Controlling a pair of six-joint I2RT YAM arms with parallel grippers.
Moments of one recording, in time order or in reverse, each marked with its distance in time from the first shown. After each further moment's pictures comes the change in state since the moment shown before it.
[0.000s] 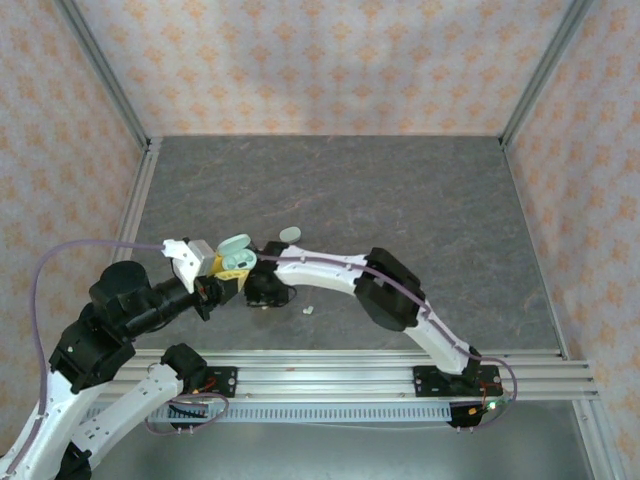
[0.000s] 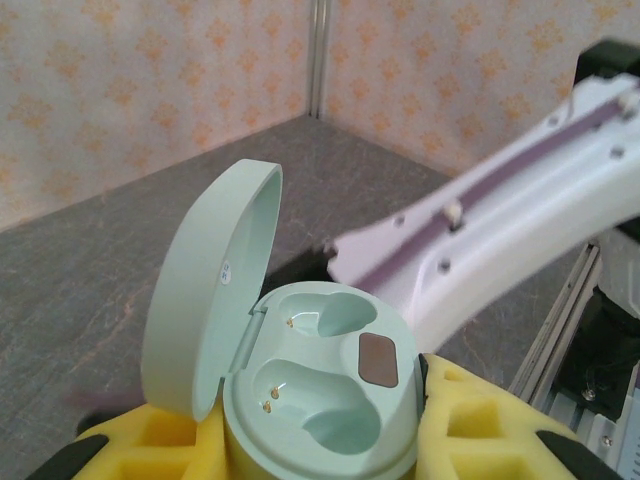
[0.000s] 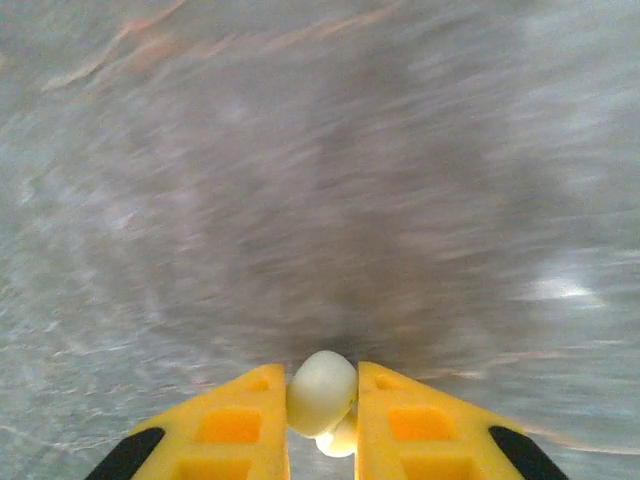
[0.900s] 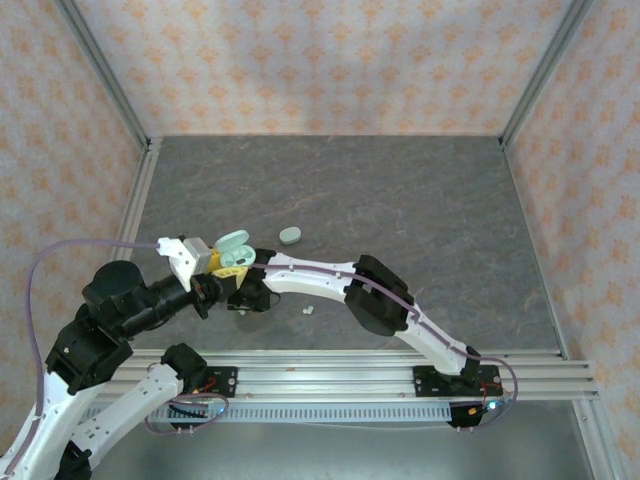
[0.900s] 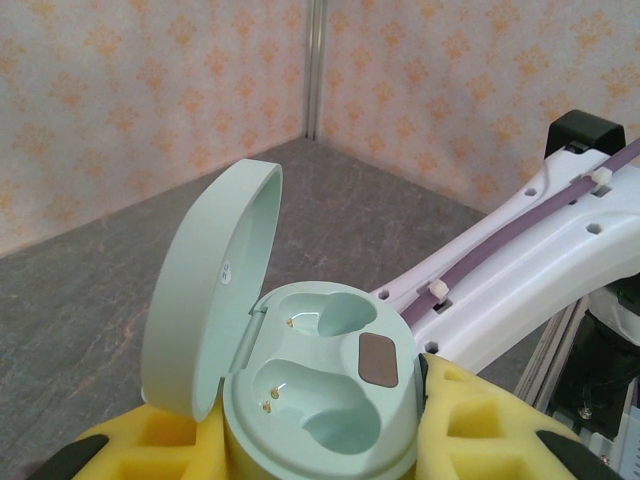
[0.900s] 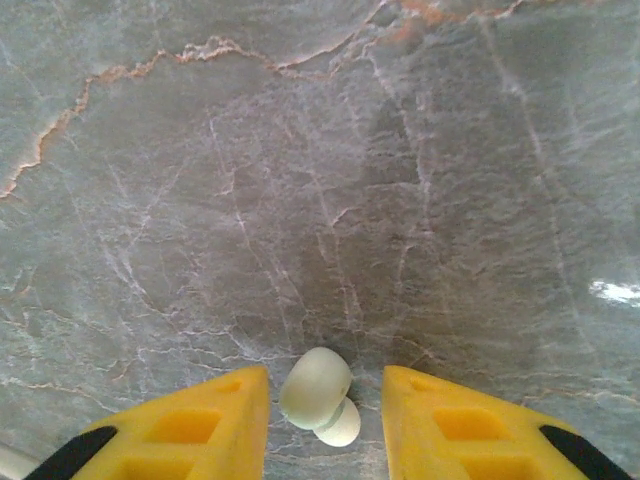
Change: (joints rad) left arm 0.000 0.005 0.035 0.021 0.004 0.000; right arm 0.080 0.129 0.198 0.036 -0.005 0.089
